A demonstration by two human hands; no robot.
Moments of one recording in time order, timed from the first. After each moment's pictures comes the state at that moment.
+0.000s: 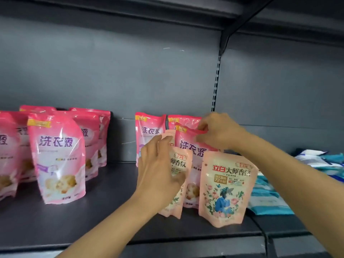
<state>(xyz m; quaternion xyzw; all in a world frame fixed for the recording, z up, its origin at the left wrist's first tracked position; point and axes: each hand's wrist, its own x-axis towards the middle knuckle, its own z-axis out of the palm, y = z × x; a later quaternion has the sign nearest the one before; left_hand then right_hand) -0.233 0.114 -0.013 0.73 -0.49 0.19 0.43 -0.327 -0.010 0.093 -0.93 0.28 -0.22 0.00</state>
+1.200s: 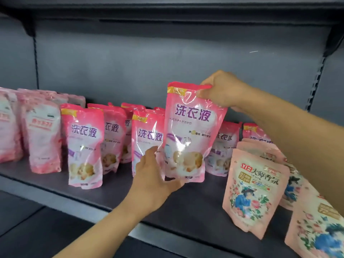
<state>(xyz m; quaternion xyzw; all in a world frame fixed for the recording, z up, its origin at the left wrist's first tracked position) -0.135 0.251 -0.047 0.78 -0.31 0.06 0.53 -0.179 0.097 0.161 -0.95 0.07 -0.30 0.10</state>
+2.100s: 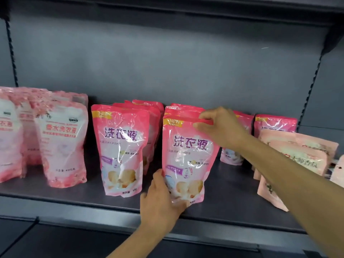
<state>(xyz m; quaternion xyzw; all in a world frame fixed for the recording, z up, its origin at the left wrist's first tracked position) -0.067 0.331 -0.112 0.82 -0.33 0.05 0.46 -0.134 0.199 0.065 -0.93 0.09 -0.34 0.11</state>
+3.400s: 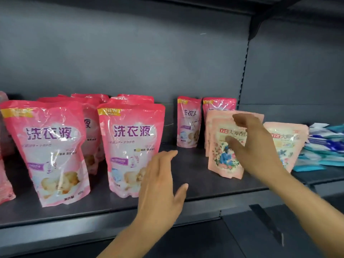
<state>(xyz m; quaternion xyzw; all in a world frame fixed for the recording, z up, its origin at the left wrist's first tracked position) -0.143 0.295 -0.084 0.68 -0.56 0.13 0.46 -0.292 0.154 0.001 -0.82 0.31 -0.47 0.08</state>
